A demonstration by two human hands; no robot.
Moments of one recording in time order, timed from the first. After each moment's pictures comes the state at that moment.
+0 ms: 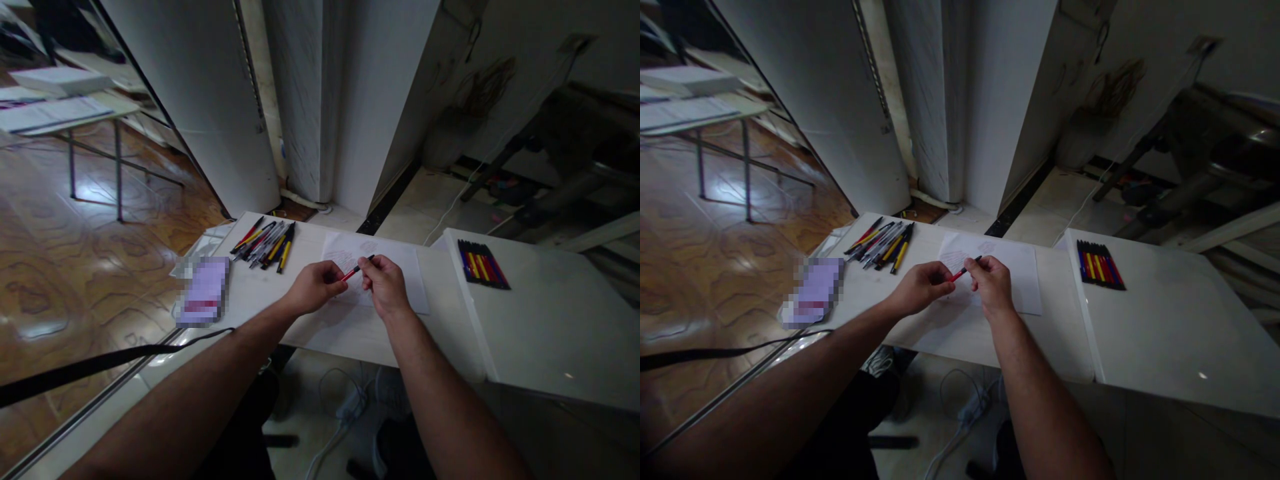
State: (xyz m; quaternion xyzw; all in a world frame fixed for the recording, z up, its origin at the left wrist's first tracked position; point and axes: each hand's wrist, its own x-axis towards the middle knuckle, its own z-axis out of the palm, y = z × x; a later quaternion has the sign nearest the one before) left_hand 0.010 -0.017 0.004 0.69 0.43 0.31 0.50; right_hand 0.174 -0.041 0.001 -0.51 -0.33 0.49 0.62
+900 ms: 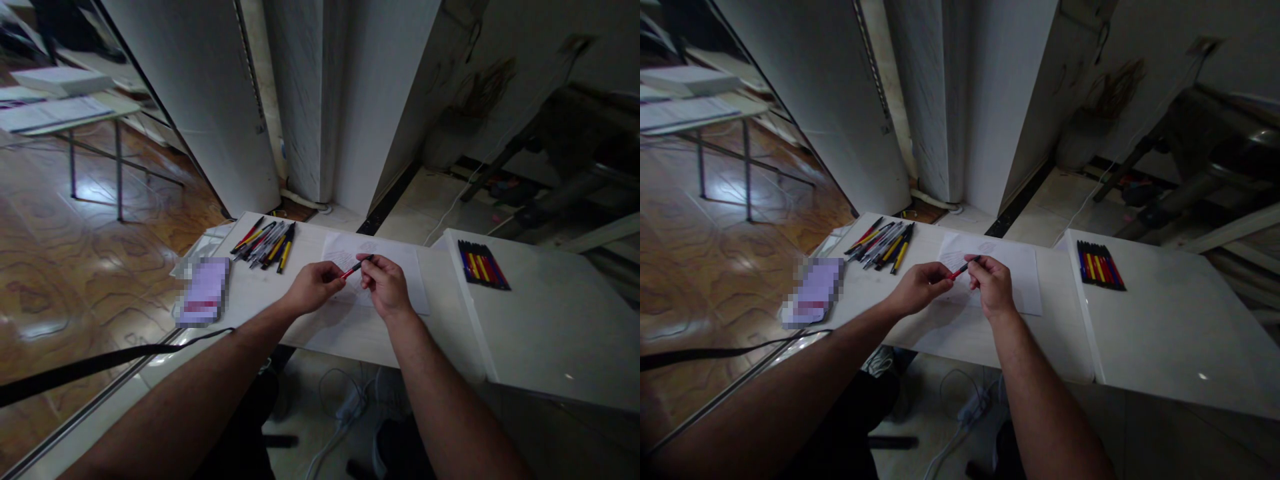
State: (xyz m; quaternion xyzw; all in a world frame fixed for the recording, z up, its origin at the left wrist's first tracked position) left_hand 0.008 -0.019 0.010 0.70 0.44 0.30 0.48; right_hand 0.176 -0.042 0.006 -0.46 -0.35 0.53 0.62
